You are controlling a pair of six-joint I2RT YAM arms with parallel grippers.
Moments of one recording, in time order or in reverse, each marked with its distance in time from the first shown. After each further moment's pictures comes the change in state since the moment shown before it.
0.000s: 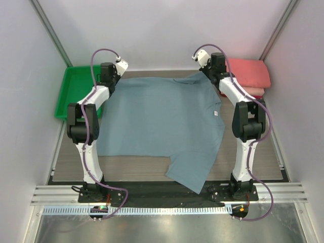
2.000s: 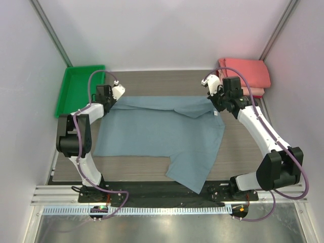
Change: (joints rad) left arm 0.044 -0.254 -0.482 0.000 0.026 0.100; right arm 0.042 -0.732 -0.591 -0.391 -0.118 0.198
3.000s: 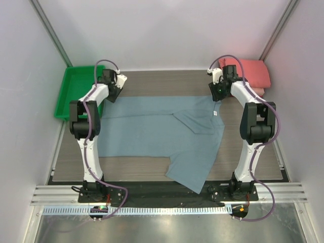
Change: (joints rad) left arm -0.015 0.351 0.590 -0.478 0.050 -0.203; right arm -0.164 0.625 0.410 -0.031 -0.093 0.098
